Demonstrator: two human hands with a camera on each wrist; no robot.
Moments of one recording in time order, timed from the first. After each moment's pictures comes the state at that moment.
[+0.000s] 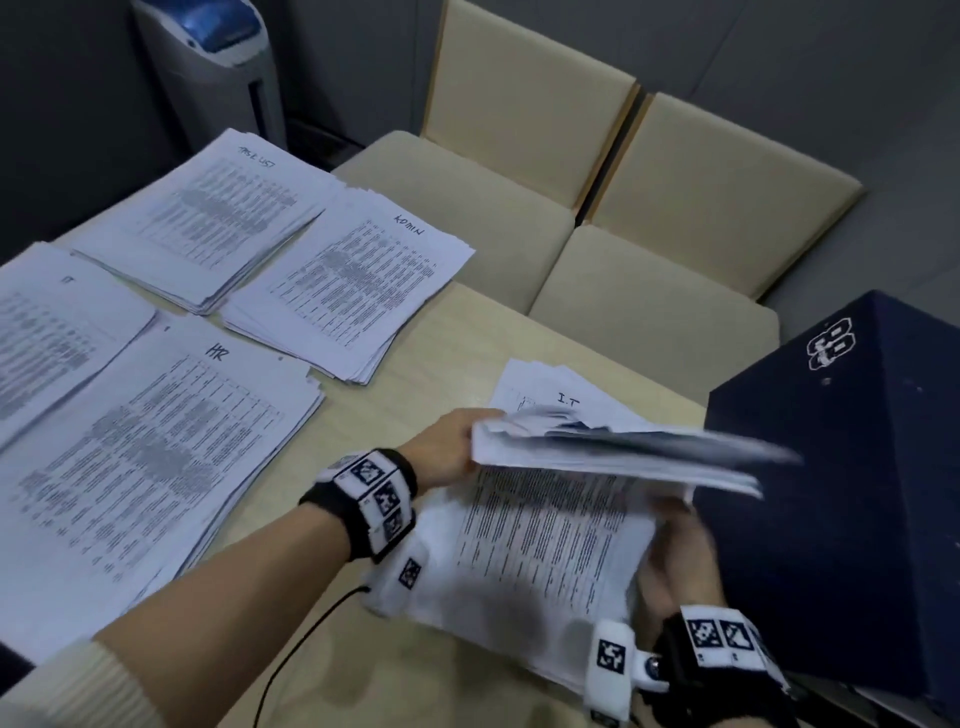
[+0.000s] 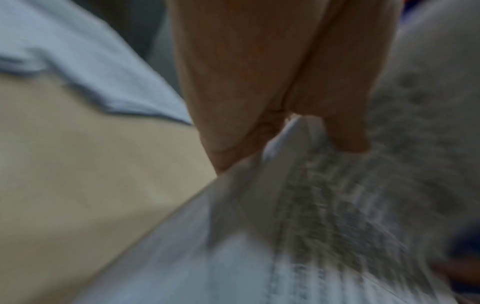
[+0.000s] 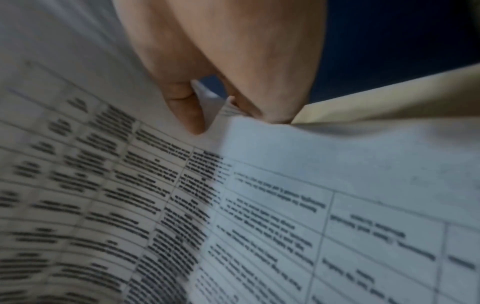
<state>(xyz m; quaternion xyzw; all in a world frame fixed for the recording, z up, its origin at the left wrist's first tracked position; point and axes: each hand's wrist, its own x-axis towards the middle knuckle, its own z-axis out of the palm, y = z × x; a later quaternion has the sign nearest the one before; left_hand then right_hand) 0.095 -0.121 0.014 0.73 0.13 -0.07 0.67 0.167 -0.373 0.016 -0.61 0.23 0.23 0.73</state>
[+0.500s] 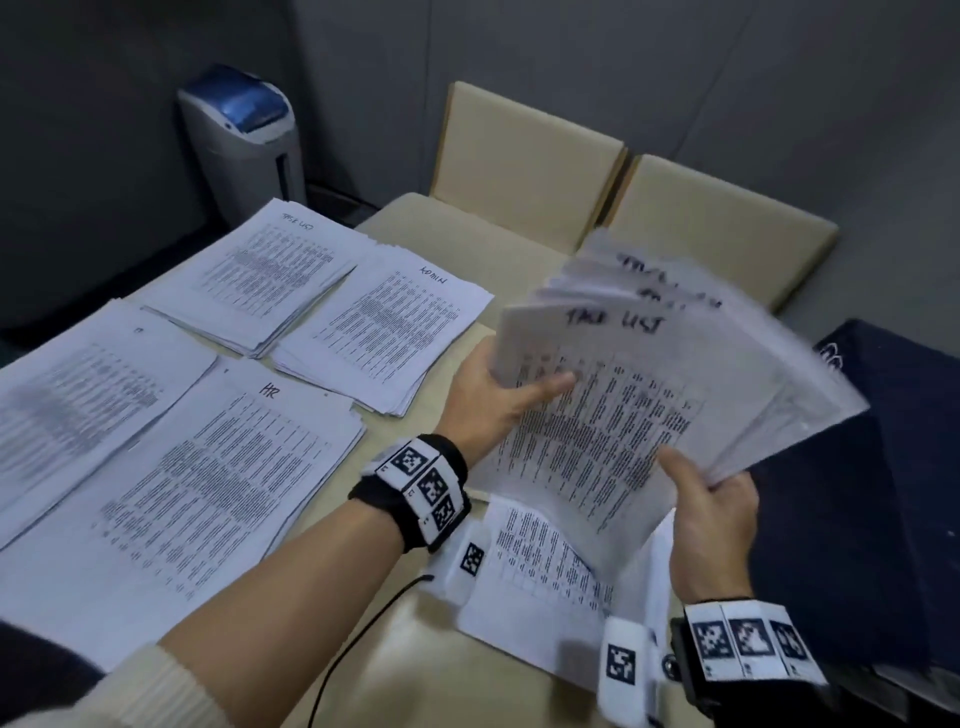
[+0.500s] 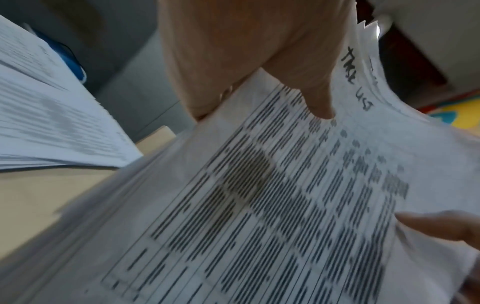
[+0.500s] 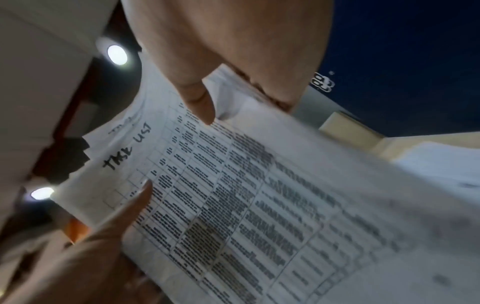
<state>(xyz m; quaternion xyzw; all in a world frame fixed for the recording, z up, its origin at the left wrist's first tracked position) 0.094 -0.108 0.096 0.66 0.15 0.16 0.72 0.129 -0.318 0.108 -0.73 0.00 -0.01 0.68</state>
